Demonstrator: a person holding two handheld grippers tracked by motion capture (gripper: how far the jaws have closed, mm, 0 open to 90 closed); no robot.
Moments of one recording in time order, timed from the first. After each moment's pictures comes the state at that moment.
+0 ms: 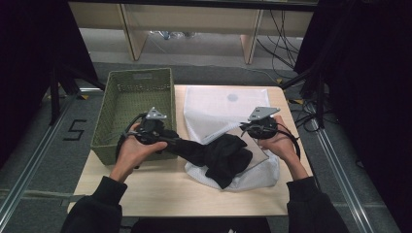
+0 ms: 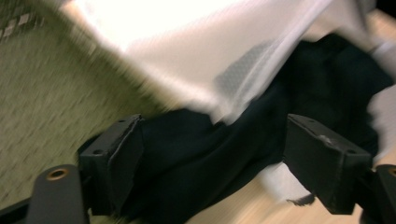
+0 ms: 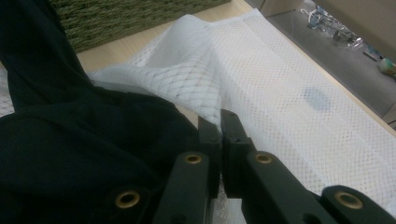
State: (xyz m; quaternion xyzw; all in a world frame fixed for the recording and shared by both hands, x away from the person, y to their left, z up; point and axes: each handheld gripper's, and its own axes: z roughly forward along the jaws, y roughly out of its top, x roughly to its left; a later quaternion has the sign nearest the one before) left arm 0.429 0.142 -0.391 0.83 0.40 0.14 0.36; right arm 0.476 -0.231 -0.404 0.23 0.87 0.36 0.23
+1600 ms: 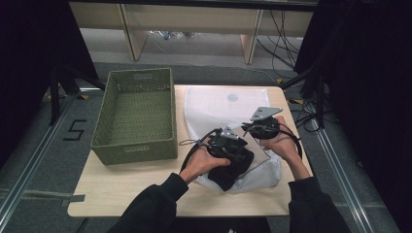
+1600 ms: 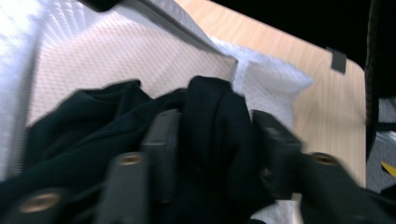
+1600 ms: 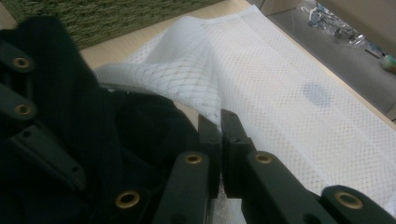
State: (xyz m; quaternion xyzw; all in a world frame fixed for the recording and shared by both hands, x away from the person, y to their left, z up) left arm 0.428 -0.051 -0.438 0.87 0.24 0.03 0.44; right arm 0.477 -0.239 -0.406 0.24 0.87 0.37 0.23
